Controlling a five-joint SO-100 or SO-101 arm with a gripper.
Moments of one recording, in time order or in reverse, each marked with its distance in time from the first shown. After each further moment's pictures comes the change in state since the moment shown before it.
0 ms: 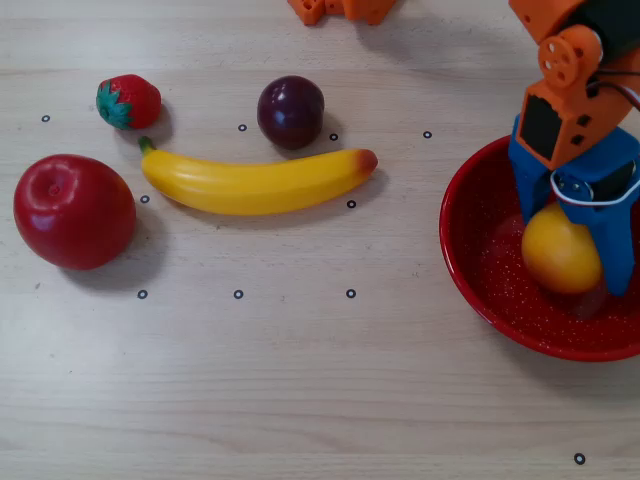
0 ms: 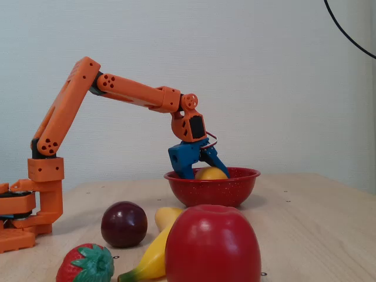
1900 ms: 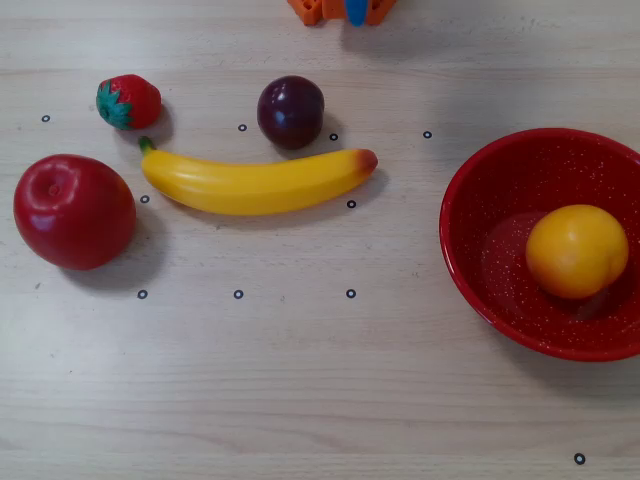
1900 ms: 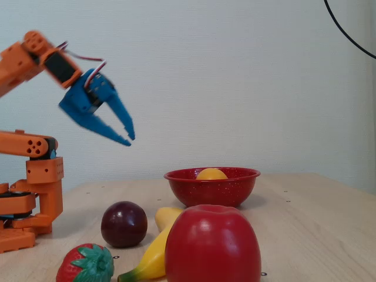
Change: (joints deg) arm -28.5 110.8 68.7 14.6 -8.3
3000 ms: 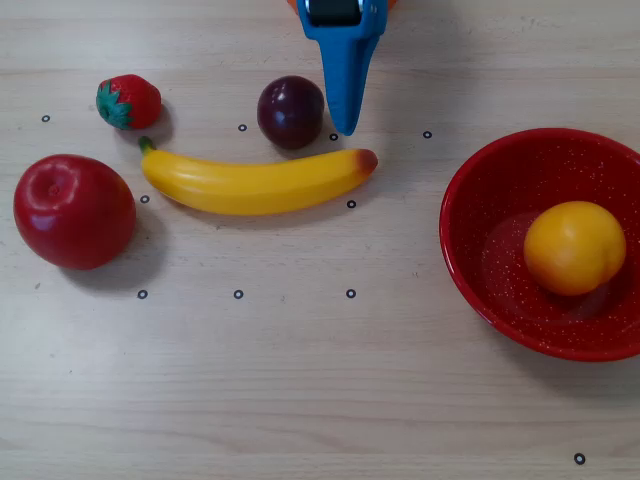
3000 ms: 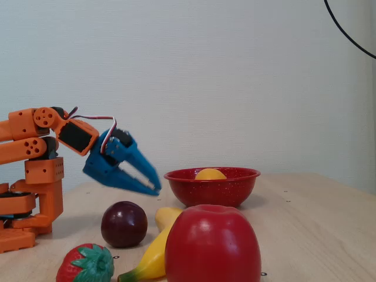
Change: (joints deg) arm -1.8 16.9 43.1 -33.0 -11.4
